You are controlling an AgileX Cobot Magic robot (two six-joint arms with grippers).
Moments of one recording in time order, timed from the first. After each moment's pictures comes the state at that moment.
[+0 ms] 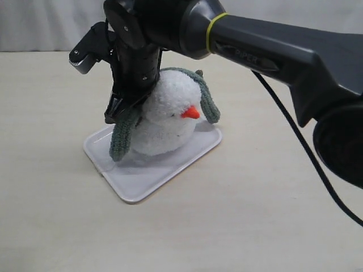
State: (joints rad) left arm -0.04 0.00 0.00 0.02 0.34 -0.02; right arm 0.77 2.23 -2.04 -0.21 1.09 -0.24
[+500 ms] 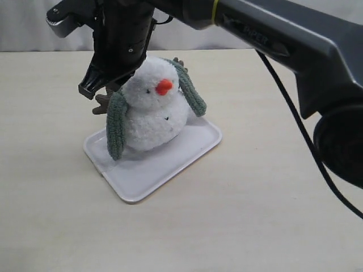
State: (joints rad) left arm -0.04 0.00 0.00 0.02 0.34 -0.02; right arm 0.77 2.23 -2.22 -0.06 1.21 -0.23
